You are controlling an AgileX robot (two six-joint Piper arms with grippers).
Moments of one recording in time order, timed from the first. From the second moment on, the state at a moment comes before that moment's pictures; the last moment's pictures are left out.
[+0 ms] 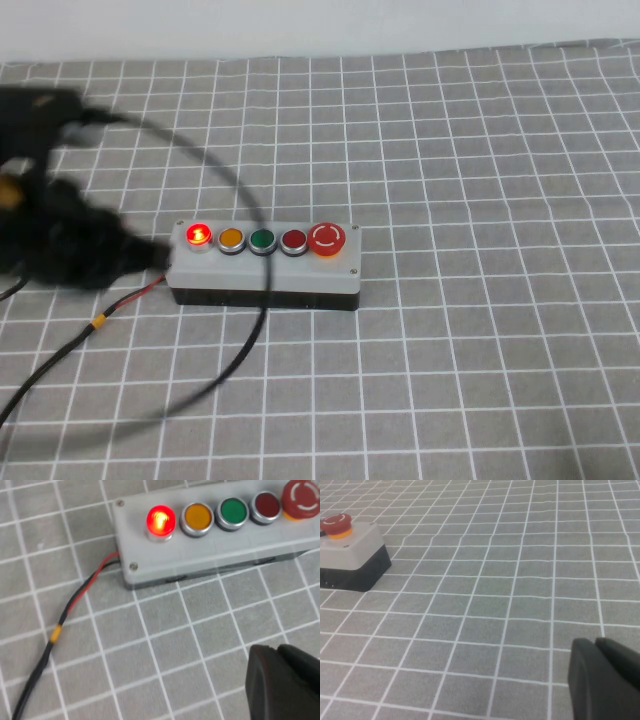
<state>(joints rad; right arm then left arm) 0.19 -0.01 0.03 0.25 0.34 -0.11 -0.34 1.17 -1.03 -0.10 0.89 0.05</state>
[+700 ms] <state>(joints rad) 0.19 -0.01 0.03 0.25 0.34 -0.11 -0.28 1.73 -1.39 -0.16 0.92 0.20</state>
